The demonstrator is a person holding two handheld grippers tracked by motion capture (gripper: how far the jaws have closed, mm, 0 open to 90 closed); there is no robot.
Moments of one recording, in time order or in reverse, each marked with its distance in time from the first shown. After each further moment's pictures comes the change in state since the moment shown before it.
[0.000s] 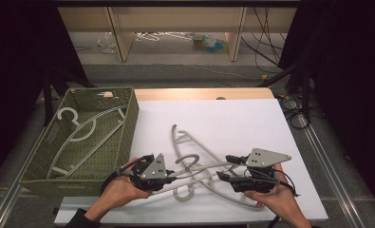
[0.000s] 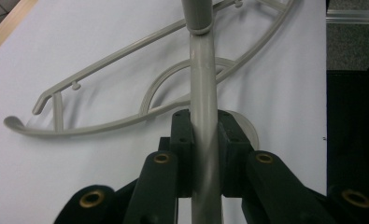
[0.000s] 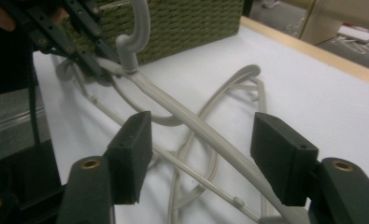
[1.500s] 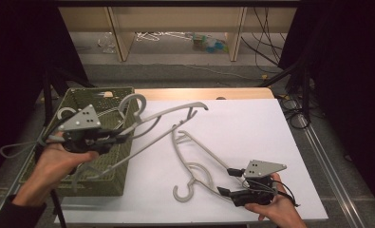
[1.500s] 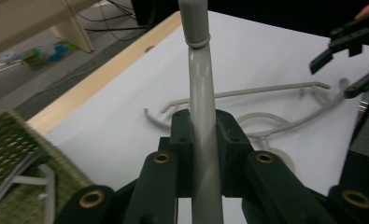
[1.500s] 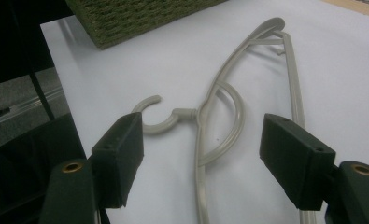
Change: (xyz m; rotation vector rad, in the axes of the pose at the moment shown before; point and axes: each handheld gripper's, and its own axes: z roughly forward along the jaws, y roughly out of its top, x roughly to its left) left arm 0.067 0.009 -0.152 -0.161 0.220 -0.289; right arm 0.011 -0.027 0.003 0.093 0.036 0.051
